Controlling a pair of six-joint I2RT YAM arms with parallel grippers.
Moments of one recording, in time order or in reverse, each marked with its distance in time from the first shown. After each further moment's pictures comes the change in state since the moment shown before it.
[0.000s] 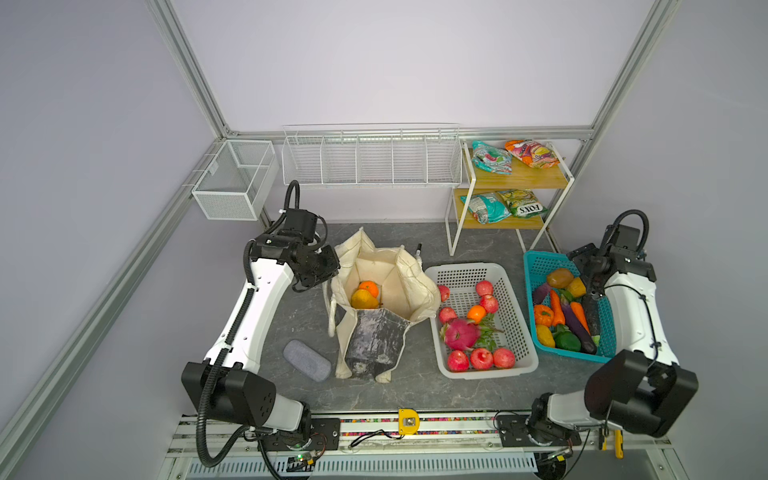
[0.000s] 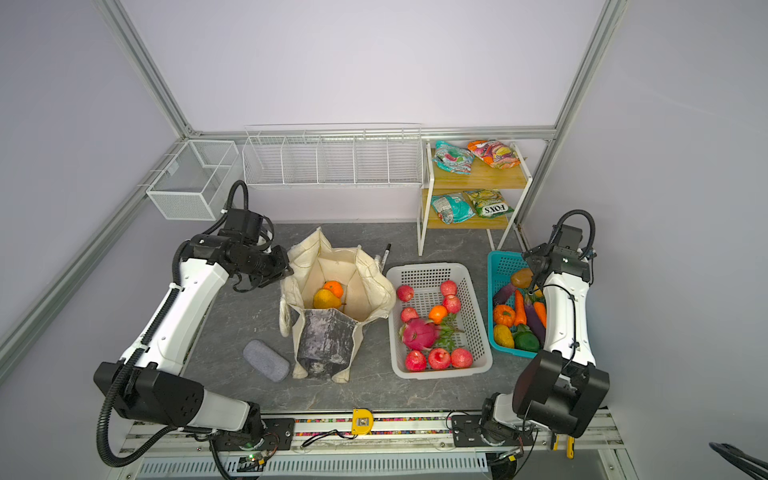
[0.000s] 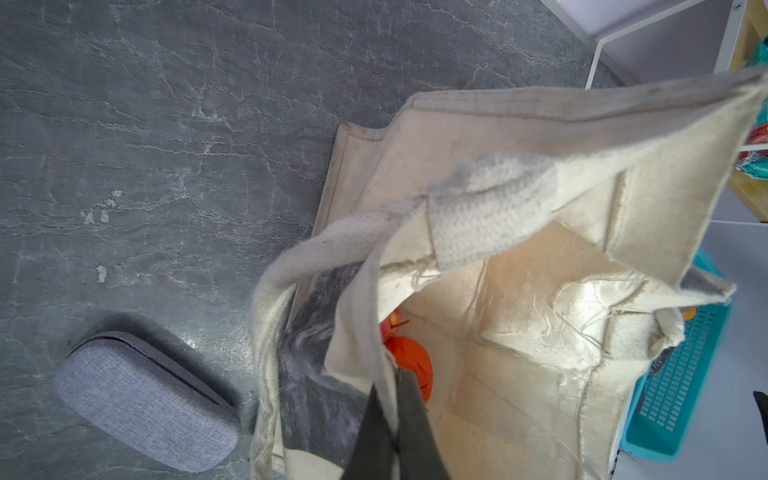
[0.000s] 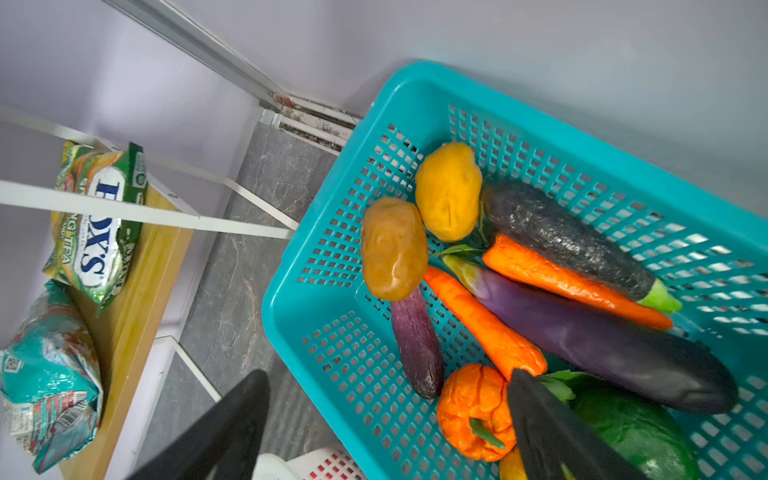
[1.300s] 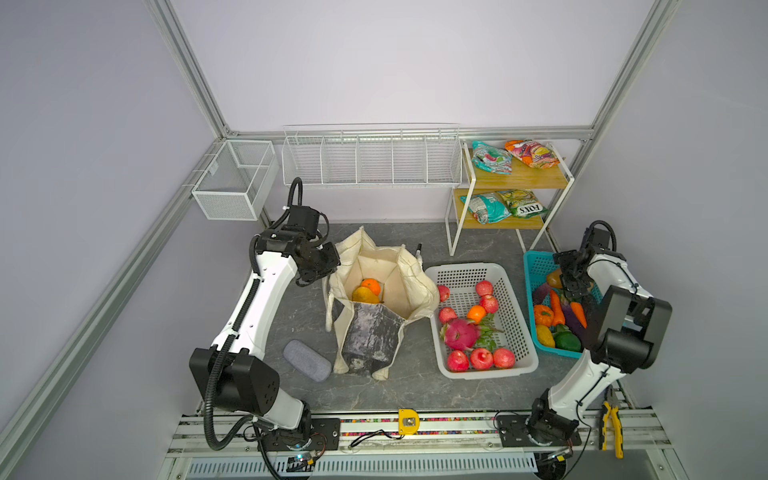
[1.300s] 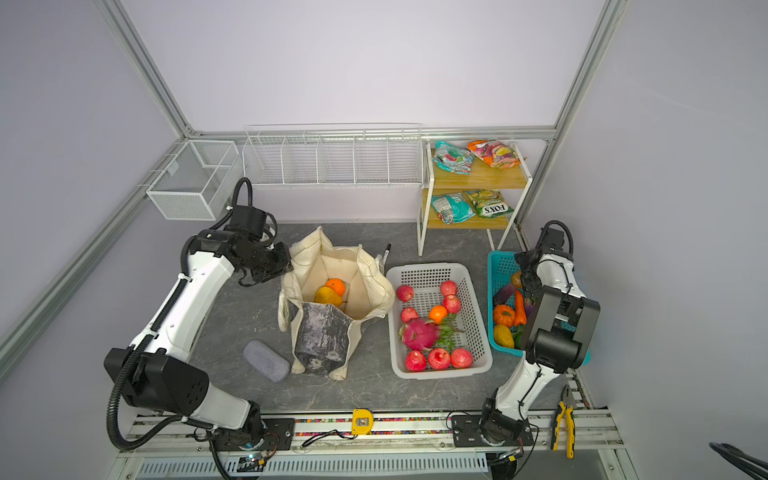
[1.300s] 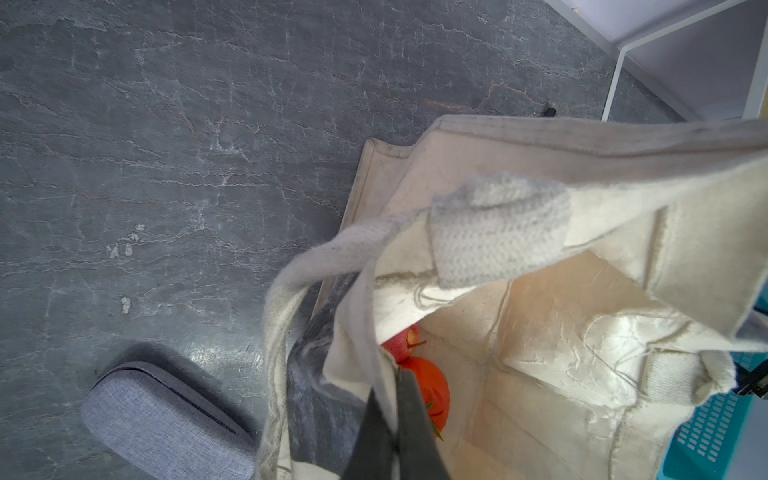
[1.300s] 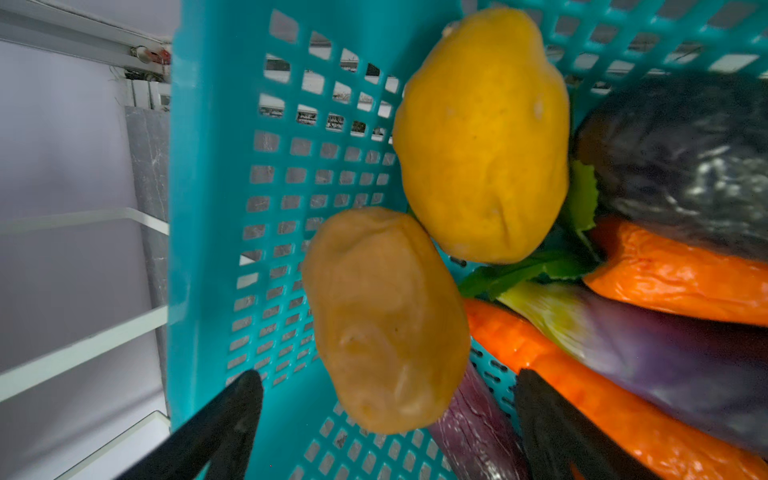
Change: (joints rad) left arm 0.008 0.068 0.032 0.026 -0.043 0.039; right arm -0.008 0.422 0.109 0.110 -0.094 0.240
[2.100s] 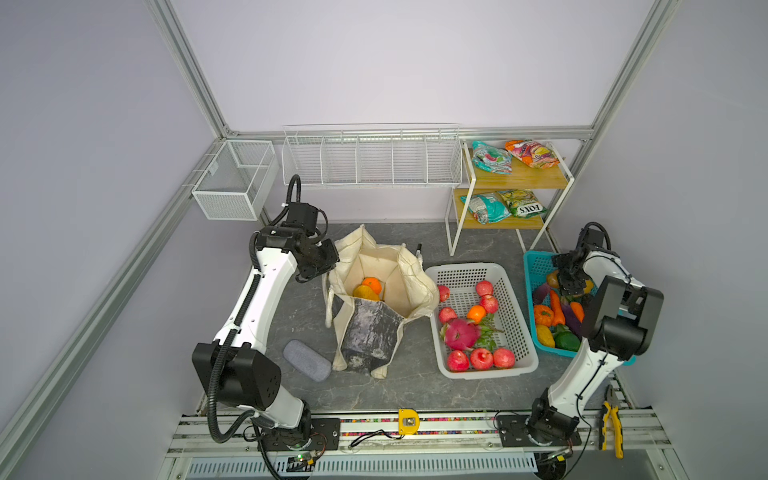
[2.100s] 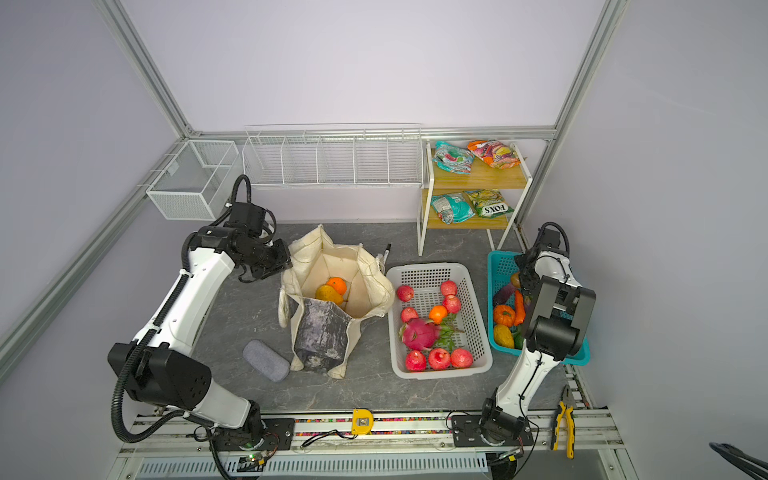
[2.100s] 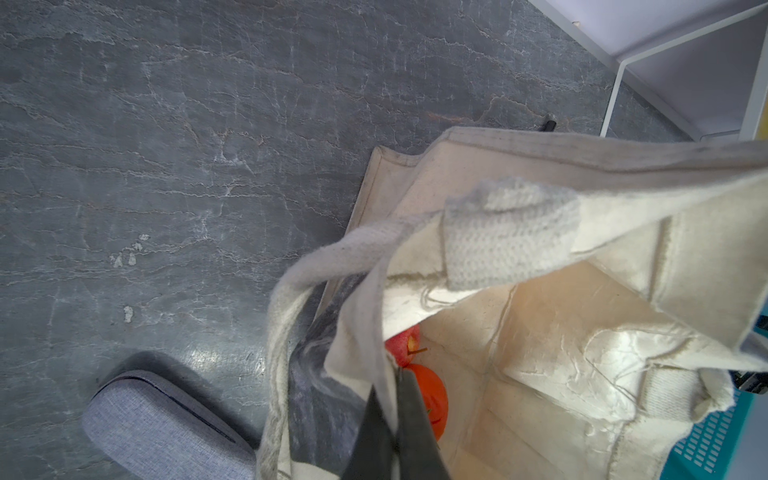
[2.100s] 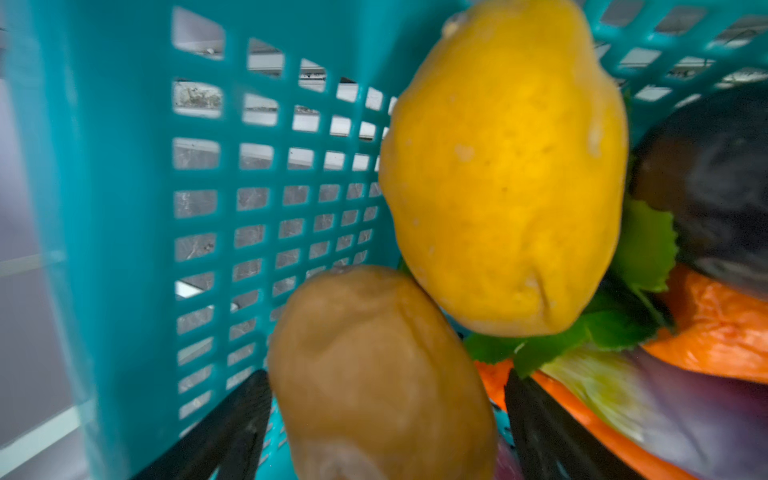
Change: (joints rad) left arm 0.013 0.029 0.032 -0.003 0.000 0.000; right arm 0.000 0.100 0.048 0.008 0.024 0.046
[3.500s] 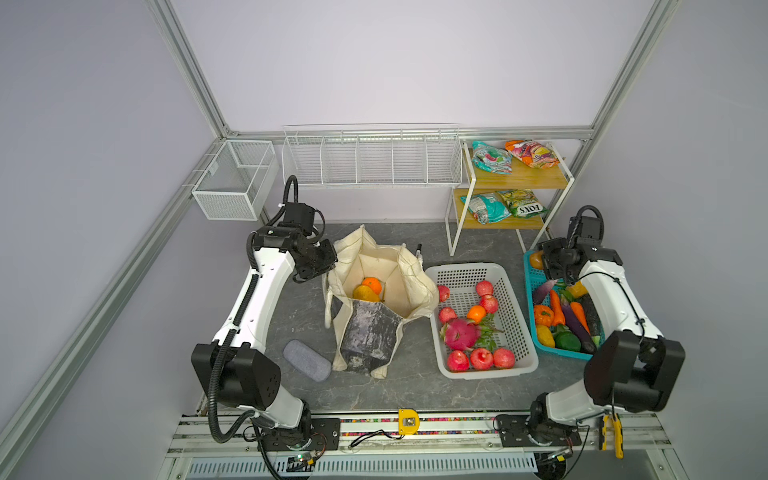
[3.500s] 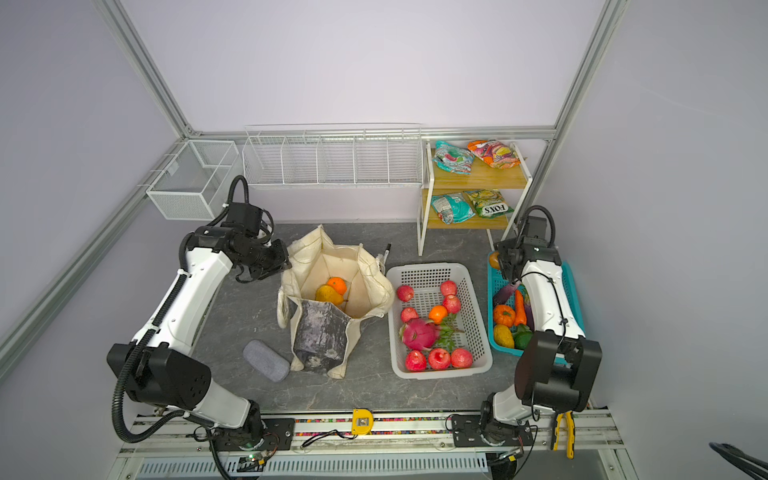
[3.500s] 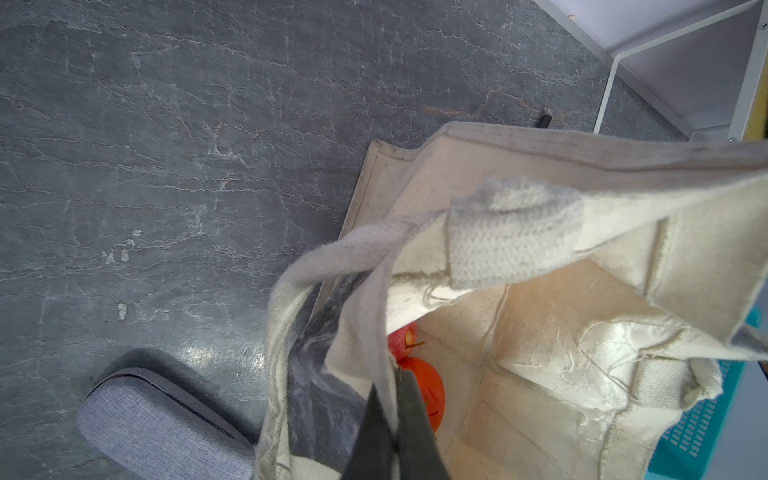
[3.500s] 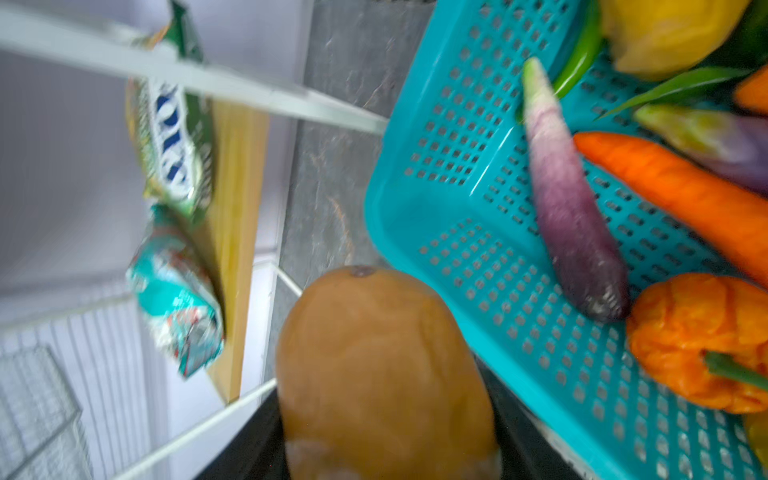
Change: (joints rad) left arm 0.020 -0.001 0.000 -0.015 0.037 0.015; right arm 0.264 -0.459 -0.101 -0.064 -0.077 -0.004
